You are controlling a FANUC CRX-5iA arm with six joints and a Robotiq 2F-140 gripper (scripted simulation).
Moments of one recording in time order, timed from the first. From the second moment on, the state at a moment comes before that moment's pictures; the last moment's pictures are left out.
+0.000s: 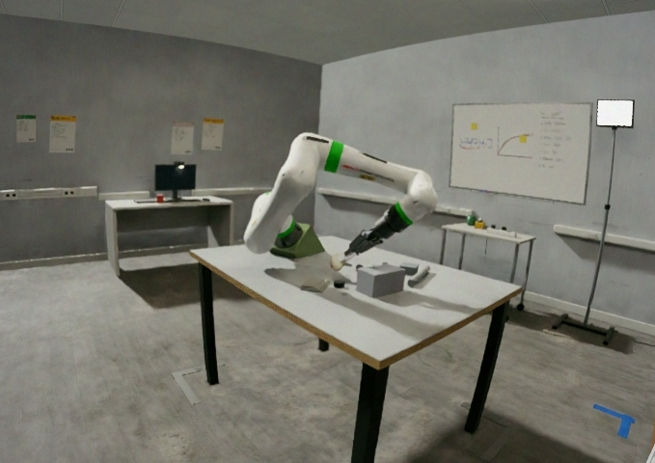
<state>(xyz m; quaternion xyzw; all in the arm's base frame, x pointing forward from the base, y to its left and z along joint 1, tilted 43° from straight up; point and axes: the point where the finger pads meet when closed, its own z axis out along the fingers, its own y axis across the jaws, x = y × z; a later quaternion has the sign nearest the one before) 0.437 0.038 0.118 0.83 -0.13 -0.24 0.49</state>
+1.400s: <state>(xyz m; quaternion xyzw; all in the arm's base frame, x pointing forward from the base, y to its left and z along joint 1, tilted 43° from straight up) 0.429 0.060 0.143 0.83 -0.13 -0.24 0.49</state>
